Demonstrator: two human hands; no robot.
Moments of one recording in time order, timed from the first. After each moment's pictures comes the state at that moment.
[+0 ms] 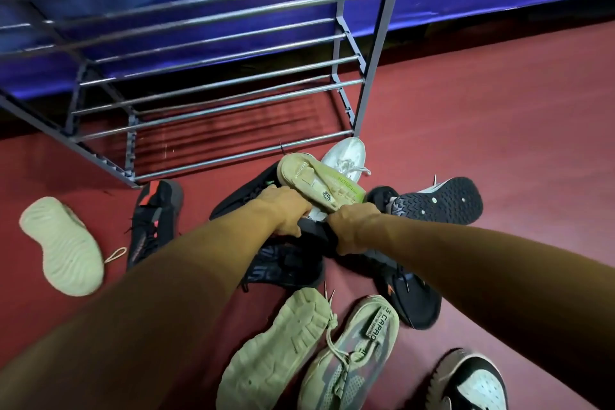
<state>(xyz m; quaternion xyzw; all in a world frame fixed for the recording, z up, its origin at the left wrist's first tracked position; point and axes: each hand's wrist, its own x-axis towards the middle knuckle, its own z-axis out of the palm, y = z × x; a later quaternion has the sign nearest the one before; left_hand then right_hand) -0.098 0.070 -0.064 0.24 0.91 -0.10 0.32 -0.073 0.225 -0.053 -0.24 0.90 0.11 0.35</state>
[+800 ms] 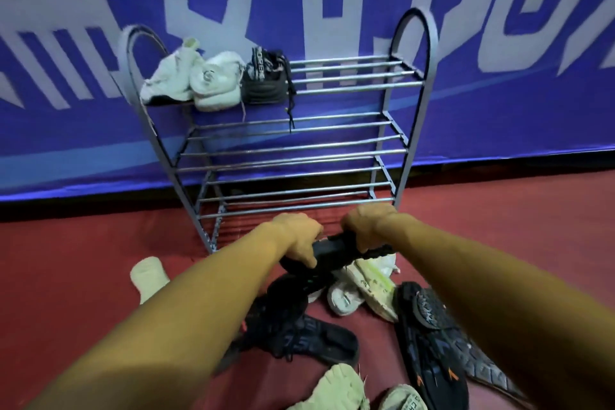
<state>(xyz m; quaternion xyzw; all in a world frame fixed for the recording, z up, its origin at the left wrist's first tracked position) -0.051 0.015 0.144 0.13 0.97 -0.05 0.21 -0.086 0.174 0.155 -0.28 0.93 0.11 0.20</state>
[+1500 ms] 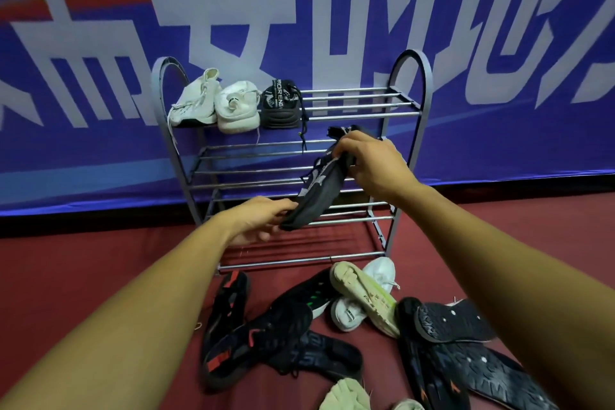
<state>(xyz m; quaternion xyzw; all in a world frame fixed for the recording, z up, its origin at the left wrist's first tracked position) -0.022 -0.067 0.200 -0.12 0.79 0.58 0.16 -0.087 0.164 0.251 -0.31 0.92 -0.17 -0.20</state>
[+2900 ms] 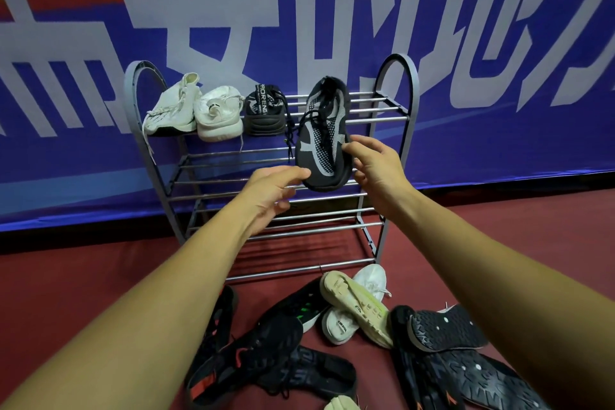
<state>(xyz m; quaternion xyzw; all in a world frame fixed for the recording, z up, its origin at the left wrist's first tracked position) -0.056 -0.026 0.227 -0.07 0.65 0.76 0.01 -0.099 0.160 0.243 -0.02 0.63 -0.78 0.00</state>
